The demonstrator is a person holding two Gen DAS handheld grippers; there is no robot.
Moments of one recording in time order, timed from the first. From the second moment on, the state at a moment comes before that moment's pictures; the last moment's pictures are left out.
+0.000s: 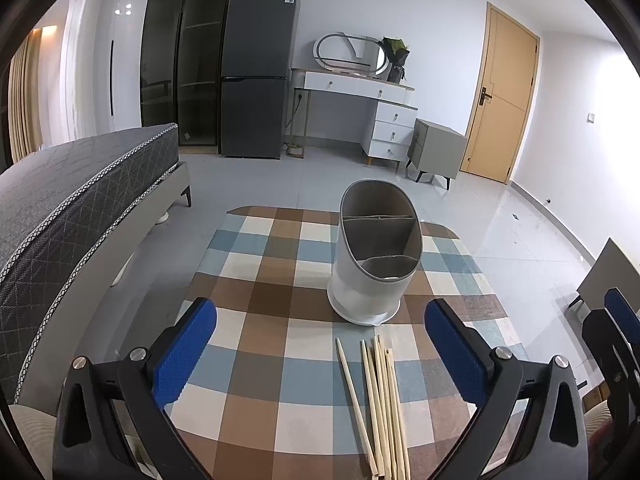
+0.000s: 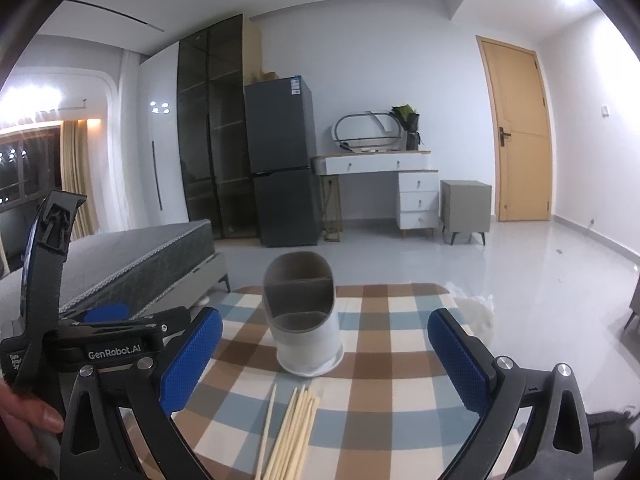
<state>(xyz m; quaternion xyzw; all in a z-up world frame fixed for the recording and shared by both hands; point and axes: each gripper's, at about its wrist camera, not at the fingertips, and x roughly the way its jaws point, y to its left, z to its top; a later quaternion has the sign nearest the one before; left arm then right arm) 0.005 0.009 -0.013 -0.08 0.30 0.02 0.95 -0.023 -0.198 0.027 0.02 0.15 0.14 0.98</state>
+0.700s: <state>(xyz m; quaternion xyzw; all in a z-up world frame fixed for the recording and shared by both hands) 0.008 0.008 -0.014 -0.09 0.31 0.02 0.95 -0.026 -0.199 0.030 0.02 0.16 0.14 0.98</state>
